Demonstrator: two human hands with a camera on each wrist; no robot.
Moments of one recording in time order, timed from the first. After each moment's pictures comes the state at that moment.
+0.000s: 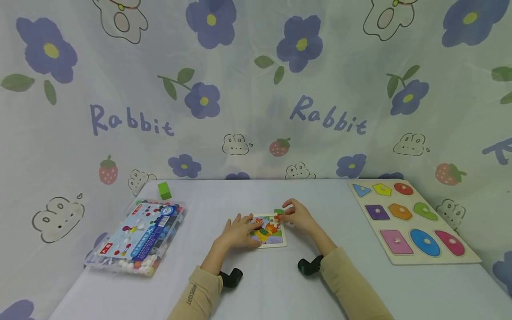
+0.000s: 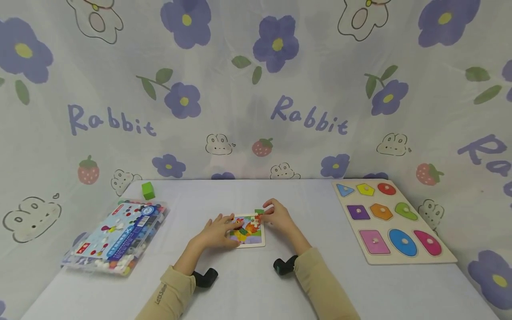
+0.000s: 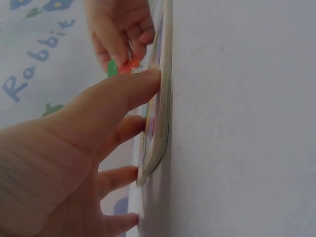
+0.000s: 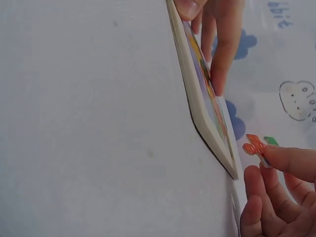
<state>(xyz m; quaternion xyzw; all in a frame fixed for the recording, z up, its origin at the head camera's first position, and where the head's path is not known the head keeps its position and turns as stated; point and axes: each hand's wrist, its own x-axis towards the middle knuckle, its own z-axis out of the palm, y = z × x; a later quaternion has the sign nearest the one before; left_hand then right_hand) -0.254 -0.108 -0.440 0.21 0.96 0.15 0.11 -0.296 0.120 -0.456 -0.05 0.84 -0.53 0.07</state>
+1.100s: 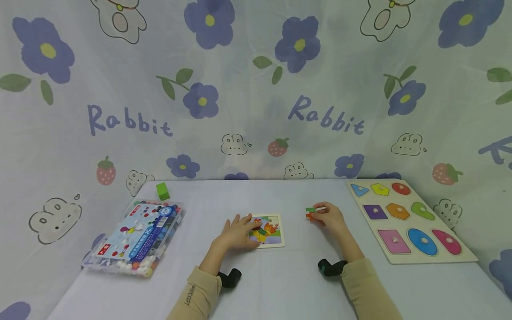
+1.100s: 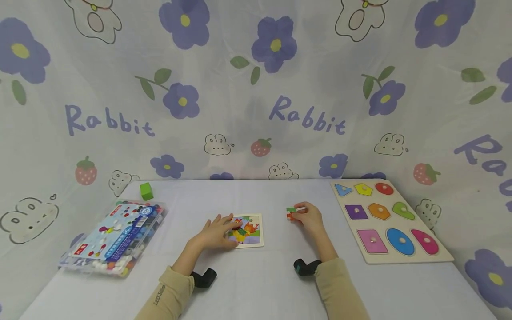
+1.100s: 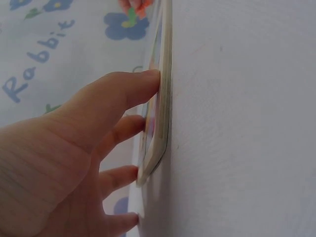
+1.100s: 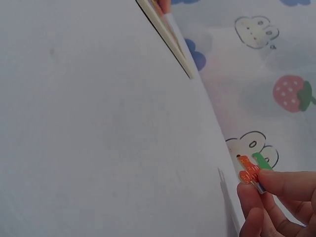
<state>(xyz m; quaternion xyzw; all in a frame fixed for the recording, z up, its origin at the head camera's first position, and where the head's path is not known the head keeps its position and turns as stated) -0.249 -0.108 -0.439 0.22 0.95 0.16 0.12 -0.279 0.201 -0.457 0.05 0.84 -0.53 -0.01</state>
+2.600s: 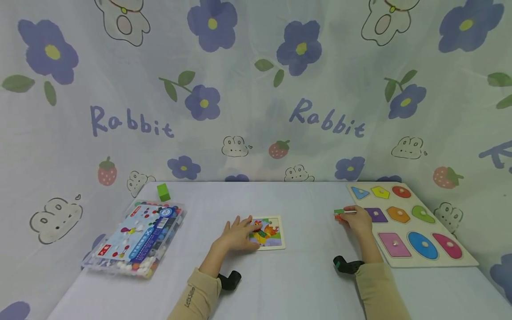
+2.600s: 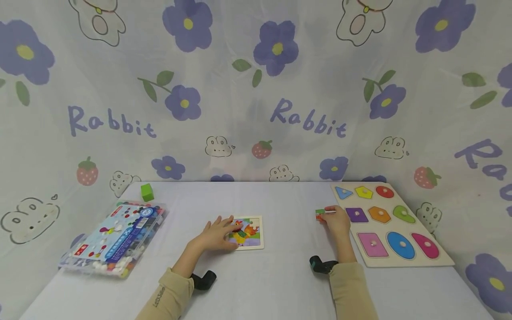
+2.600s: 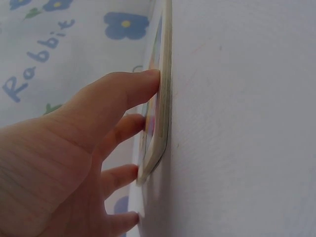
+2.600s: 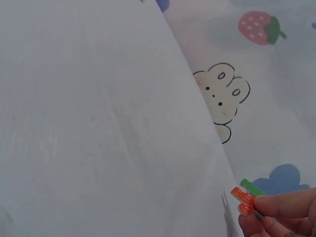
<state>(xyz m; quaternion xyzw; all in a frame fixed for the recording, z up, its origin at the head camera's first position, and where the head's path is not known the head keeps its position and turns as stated) -0.249 -0.109 -0.440 0.22 0.95 0.17 0.12 -0.268 0.261 -0.448 0.15 0.88 -0.46 -0.06</state>
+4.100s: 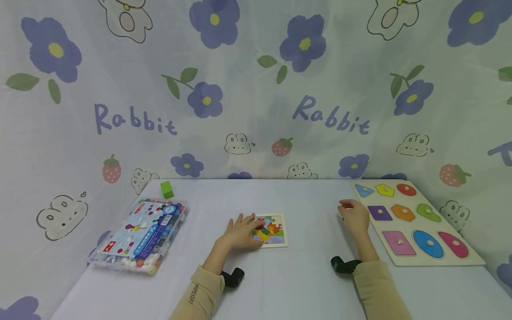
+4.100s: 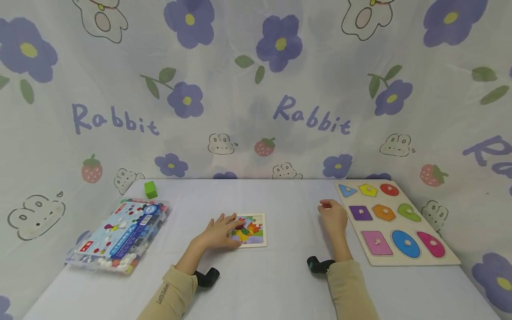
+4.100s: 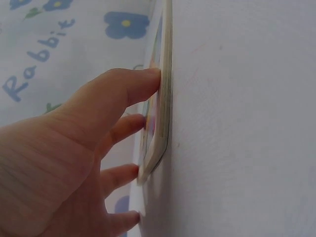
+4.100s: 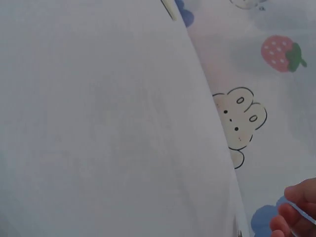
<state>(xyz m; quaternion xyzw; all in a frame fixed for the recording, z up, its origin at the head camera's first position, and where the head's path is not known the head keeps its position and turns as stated) -0.247 -0.108 -0.436 0.22 0.95 0.17 0.11 -0.275 0.238 -0.450 0.12 0.88 -0.42 -0.19</state>
